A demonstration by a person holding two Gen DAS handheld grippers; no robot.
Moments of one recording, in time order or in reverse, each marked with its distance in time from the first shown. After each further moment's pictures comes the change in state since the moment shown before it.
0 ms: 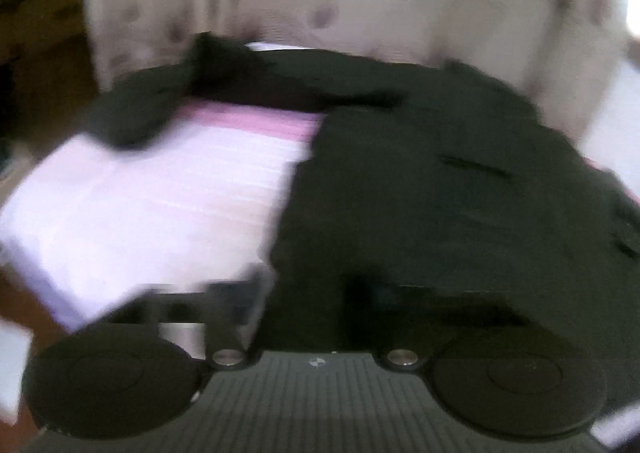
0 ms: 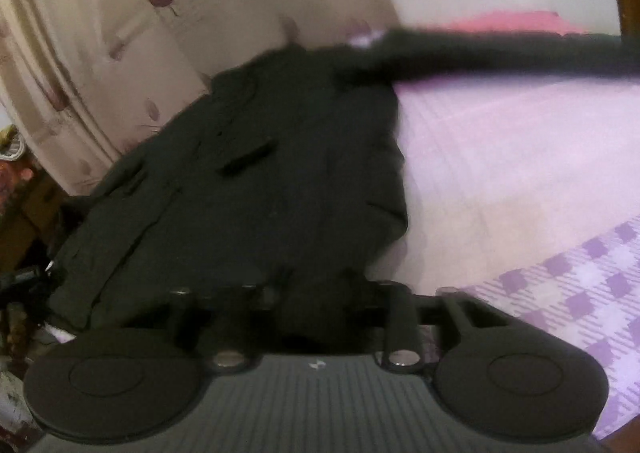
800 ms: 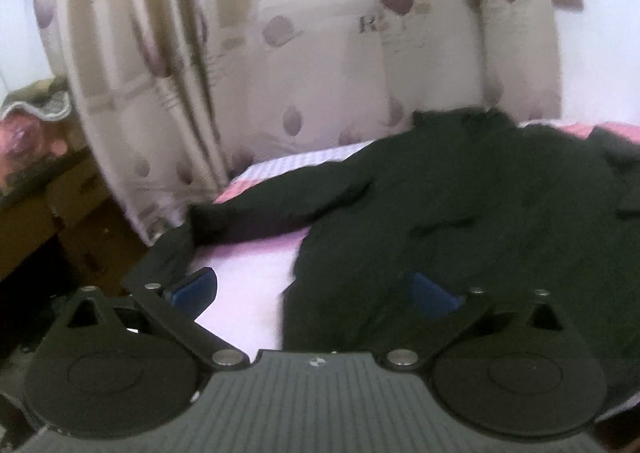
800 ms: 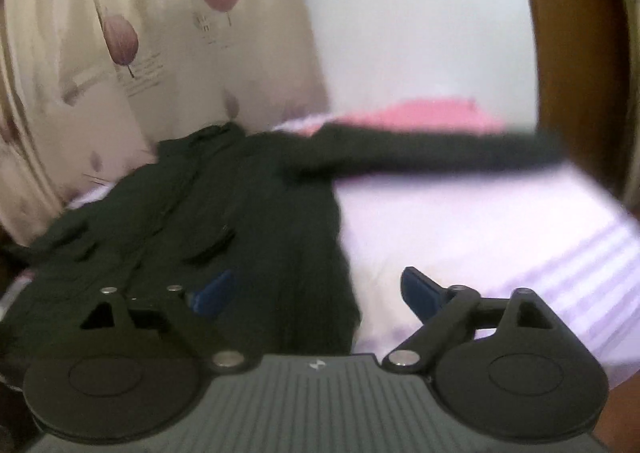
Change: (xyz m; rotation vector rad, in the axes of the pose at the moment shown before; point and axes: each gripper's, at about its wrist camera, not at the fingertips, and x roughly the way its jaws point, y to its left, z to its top) left arm -0.071 -0.100 0.014 0.347 -0.266 0.209; right arm -0.059 0.050 0.035 -0.081 -0.200 -0.318
